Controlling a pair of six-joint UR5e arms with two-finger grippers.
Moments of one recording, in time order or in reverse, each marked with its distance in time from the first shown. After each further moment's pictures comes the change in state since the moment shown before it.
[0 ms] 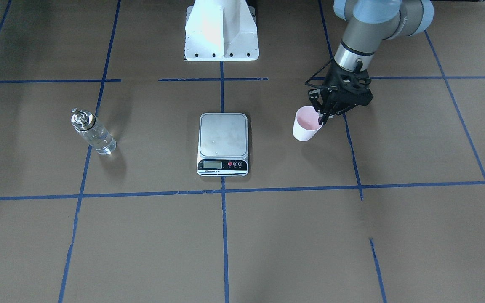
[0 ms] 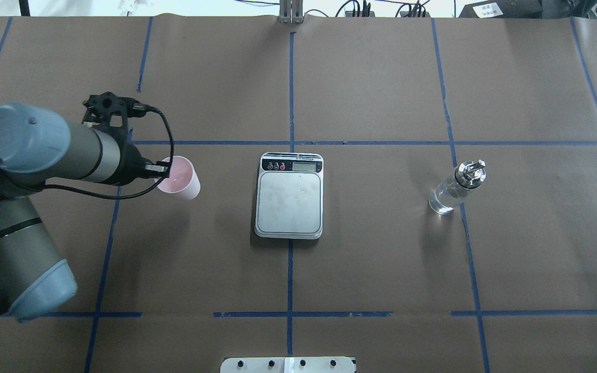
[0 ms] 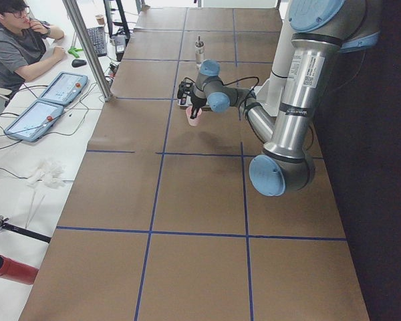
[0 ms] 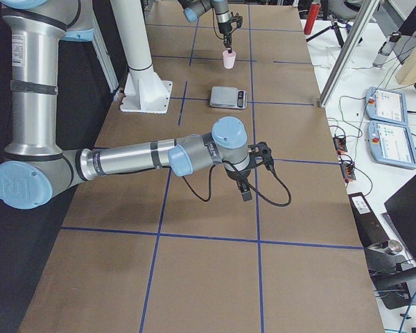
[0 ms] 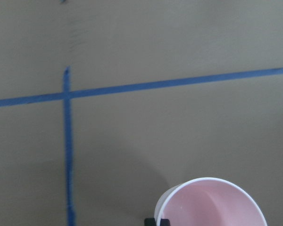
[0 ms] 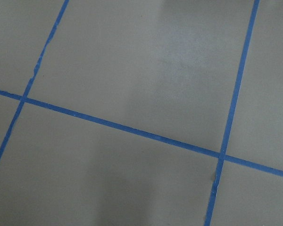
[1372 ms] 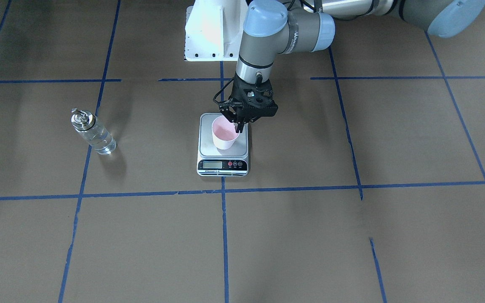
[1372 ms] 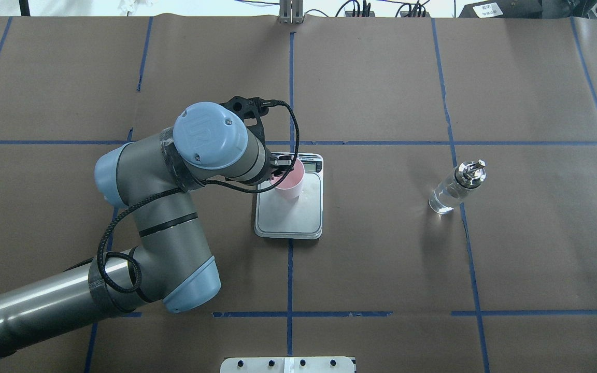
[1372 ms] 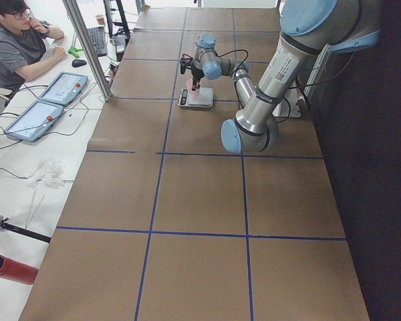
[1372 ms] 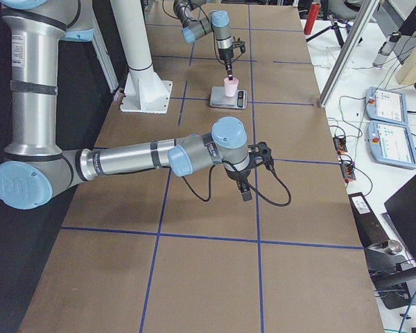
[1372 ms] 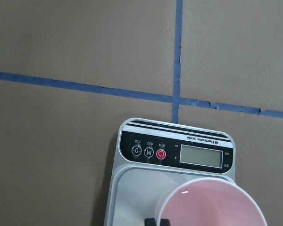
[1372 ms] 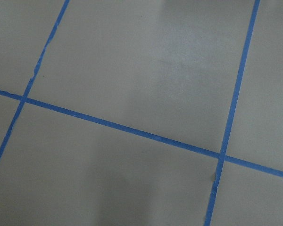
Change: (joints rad) left arm 0.132 -0.400 0.302 0.060 0.072 -0.304; right arm 0.000 0.000 0.000 0.001 -0.001 -0.001
